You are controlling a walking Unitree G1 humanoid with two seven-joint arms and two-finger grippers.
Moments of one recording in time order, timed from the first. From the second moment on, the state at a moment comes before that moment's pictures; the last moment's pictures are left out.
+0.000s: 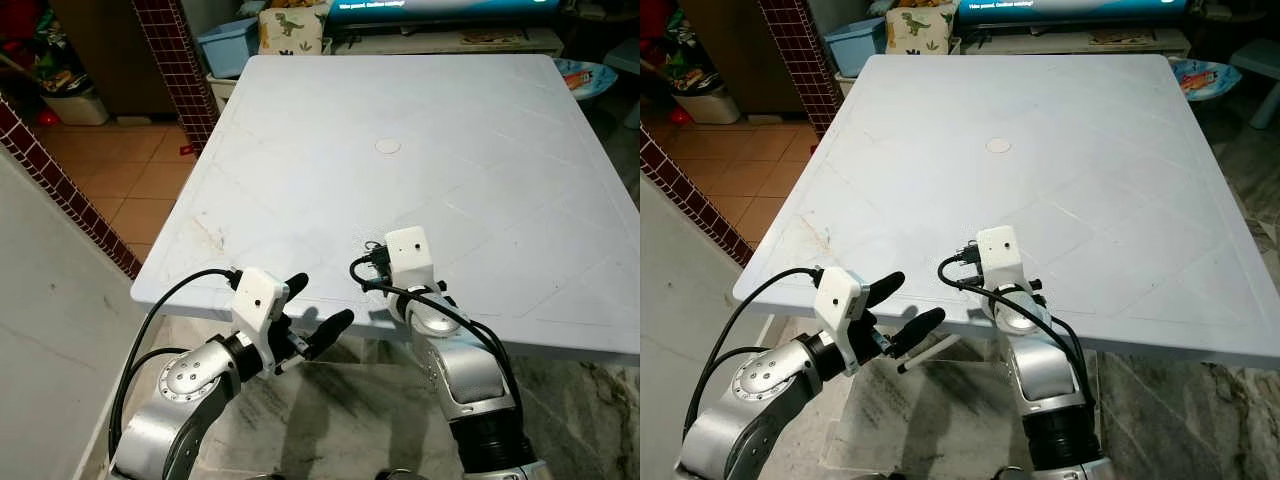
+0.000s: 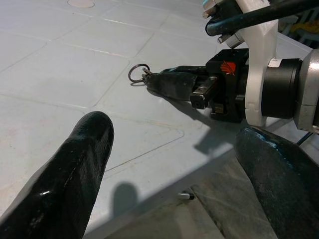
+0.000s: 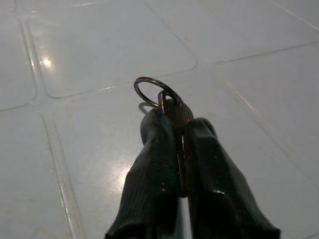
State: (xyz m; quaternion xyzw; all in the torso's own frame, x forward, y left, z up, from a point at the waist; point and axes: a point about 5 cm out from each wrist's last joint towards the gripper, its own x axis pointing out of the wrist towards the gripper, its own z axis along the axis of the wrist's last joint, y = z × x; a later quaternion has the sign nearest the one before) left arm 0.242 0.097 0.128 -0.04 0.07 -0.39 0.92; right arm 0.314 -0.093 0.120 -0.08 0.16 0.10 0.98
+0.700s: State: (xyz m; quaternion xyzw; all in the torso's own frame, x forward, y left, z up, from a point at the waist) left arm 0.243 0.097 0.128 -0.04 0.07 -0.39 0.92; right arm 0.324 -0.106 0.128 -0.10 0.12 0.05 0.99
